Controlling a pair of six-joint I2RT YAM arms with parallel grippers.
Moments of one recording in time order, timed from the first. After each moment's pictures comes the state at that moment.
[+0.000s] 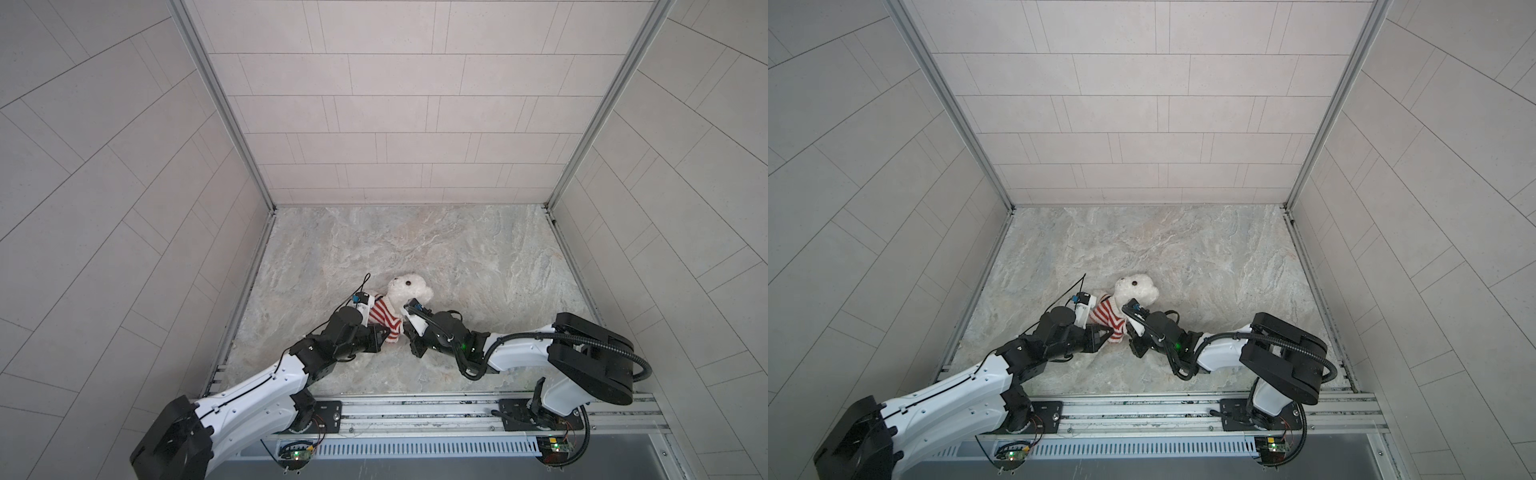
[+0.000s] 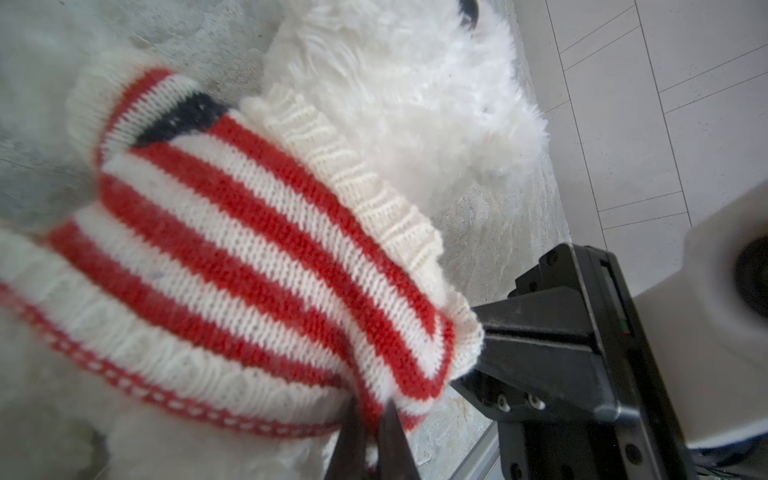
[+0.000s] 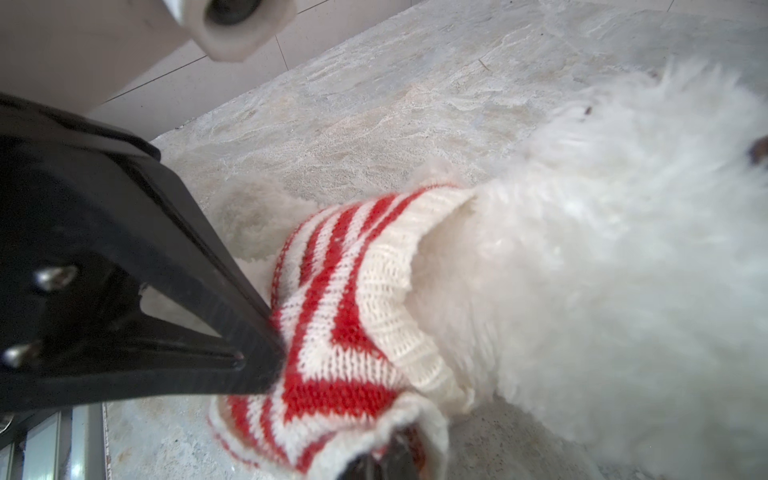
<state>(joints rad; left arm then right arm) -0.73 0.87 0.32 -0.09 0.19 -0.75 1.01 1.55 0.50 0.61 0.04 0.21</state>
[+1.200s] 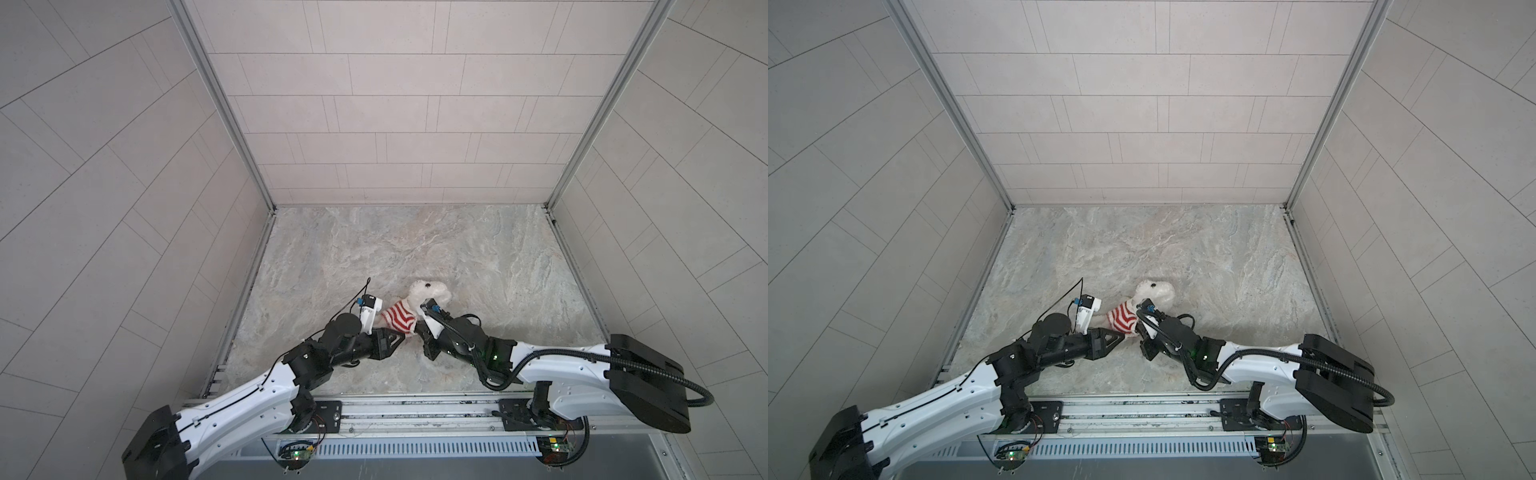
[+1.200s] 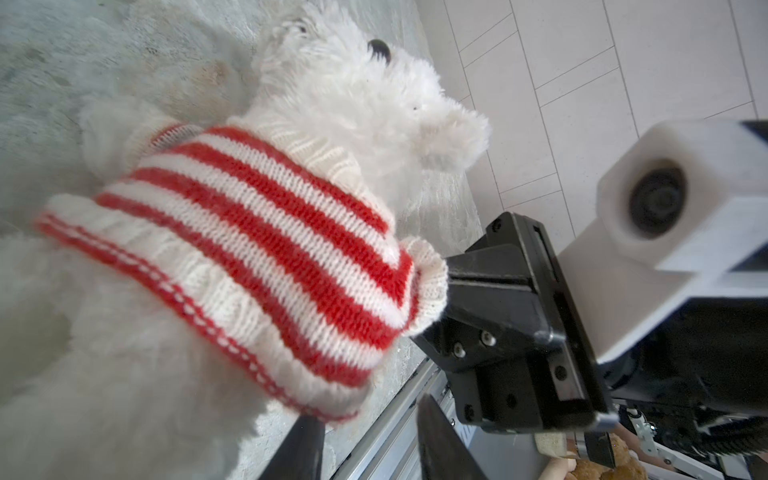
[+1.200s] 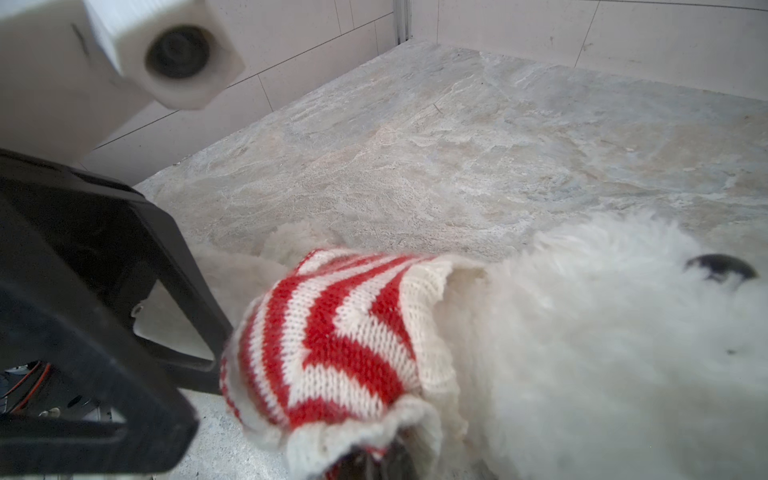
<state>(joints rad) -0.86 0.79 0.33 -0.02 0.22 -0.88 1.07 1.27 0.44 0.43 0.17 0.25</state>
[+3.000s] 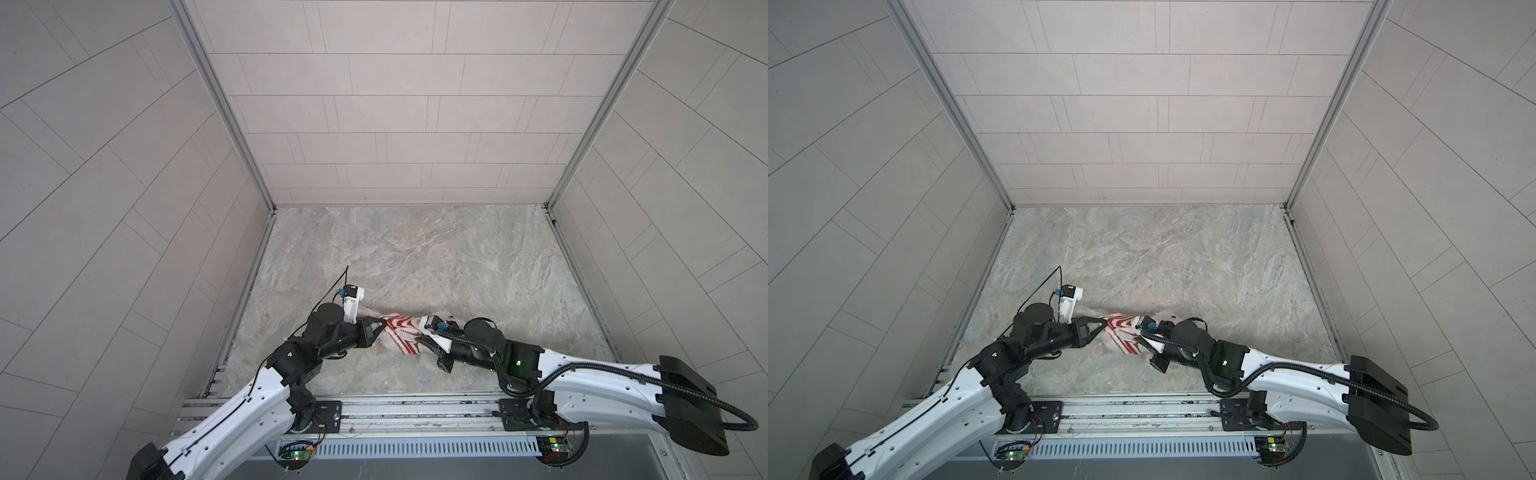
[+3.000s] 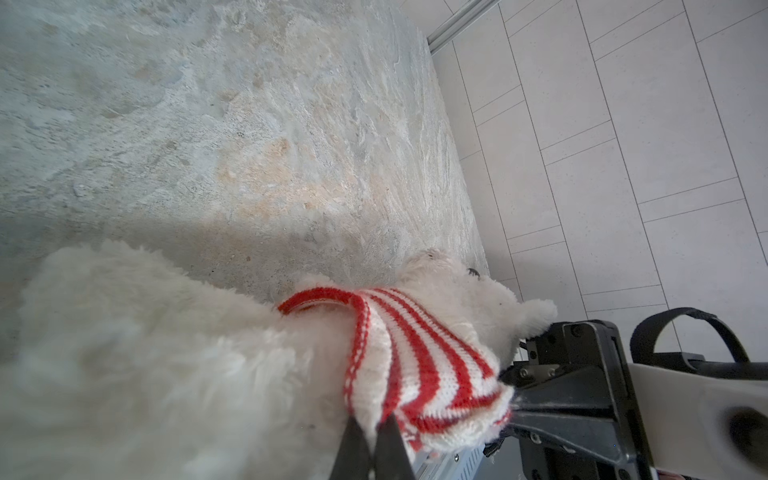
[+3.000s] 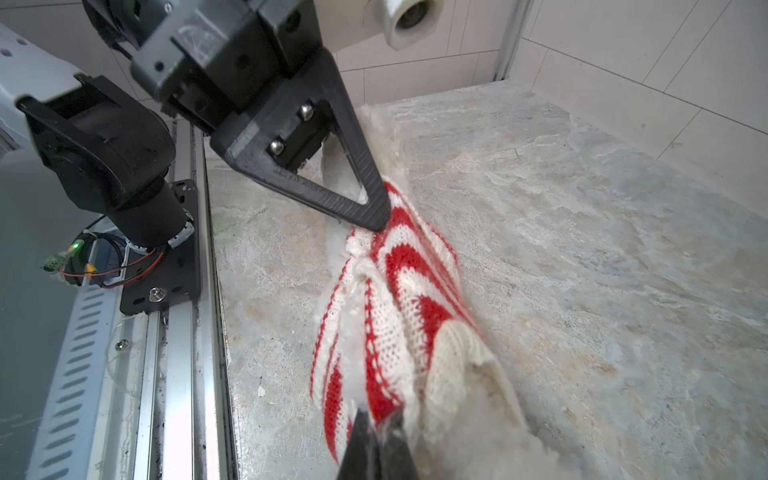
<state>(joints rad) -0.64 0.66 0.38 -0.20 0.30 -0.82 1.09 1.02 0.43 0.19 -0.02 -0.04</state>
